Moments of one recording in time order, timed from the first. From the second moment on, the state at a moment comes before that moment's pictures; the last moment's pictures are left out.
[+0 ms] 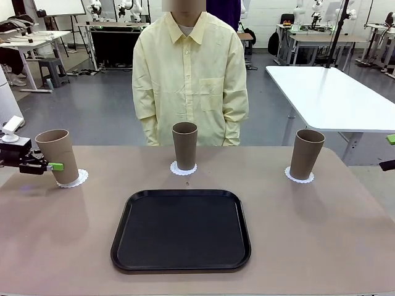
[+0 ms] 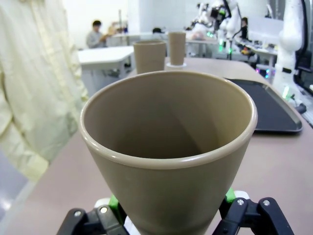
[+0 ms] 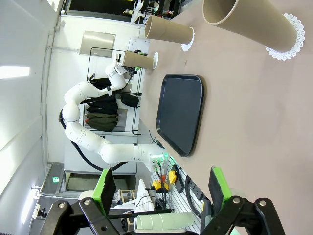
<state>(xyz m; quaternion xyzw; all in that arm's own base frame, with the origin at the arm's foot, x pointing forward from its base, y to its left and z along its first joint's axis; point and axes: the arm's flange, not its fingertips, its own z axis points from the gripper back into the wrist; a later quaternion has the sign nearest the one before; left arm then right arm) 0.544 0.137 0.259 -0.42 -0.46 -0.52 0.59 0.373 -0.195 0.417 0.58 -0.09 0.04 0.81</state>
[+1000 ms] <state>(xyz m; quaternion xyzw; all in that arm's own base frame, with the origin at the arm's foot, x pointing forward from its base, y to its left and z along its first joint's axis) 0.551 0.137 0.244 -0.41 -0.46 -0.53 0.58 0.373 -0.195 0.417 0.58 -0.09 0.04 0.81</state>
